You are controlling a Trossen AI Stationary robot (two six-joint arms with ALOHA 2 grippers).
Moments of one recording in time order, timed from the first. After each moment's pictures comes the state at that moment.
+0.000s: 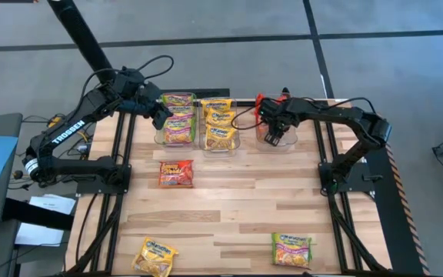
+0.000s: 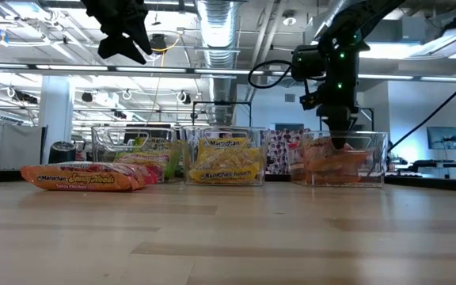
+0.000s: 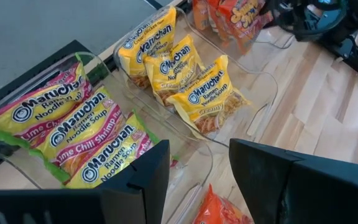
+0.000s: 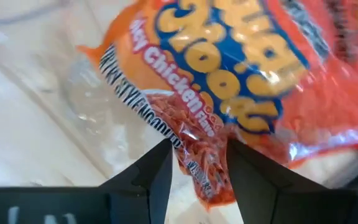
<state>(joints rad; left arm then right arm) 0.73 1.08 1.21 -0.82 0.21 -0.14 -0.54 1.59 1.09 -0.88 0.24 0.03</state>
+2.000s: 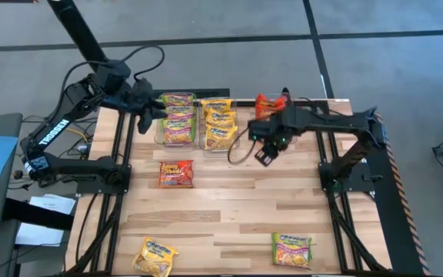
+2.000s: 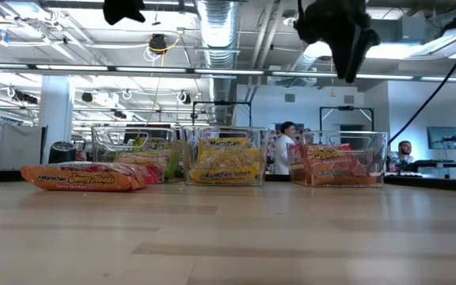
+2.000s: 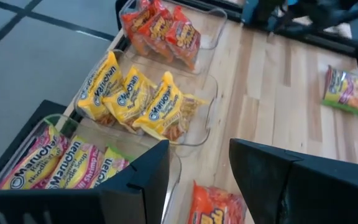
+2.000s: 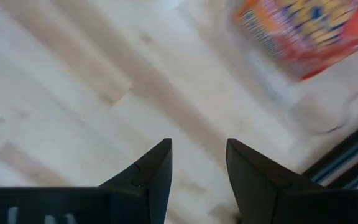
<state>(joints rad) 0.69 1.08 1.46 -1.02 0.35 0.14 -0.07 1.61 1.56 -1.48 0.09 0.70</state>
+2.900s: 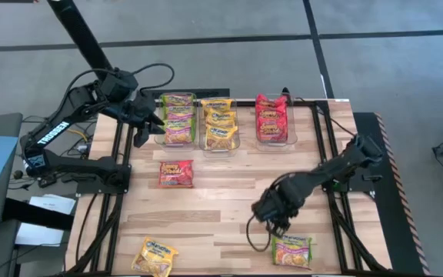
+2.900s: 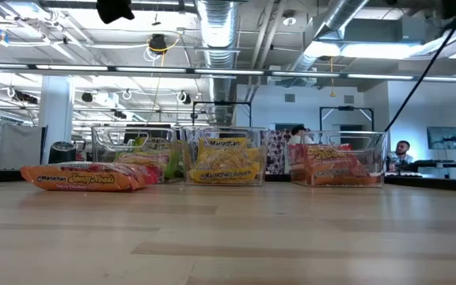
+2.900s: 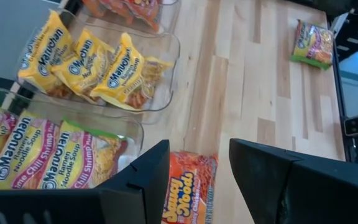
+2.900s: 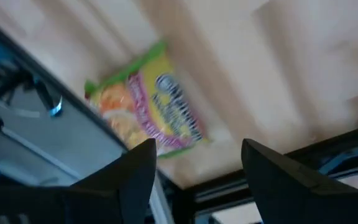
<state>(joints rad) 0.55 1.08 1.46 -1.16 0.33 0.14 0.50 1.78 1.56 -1.40 -0.31 1.08</state>
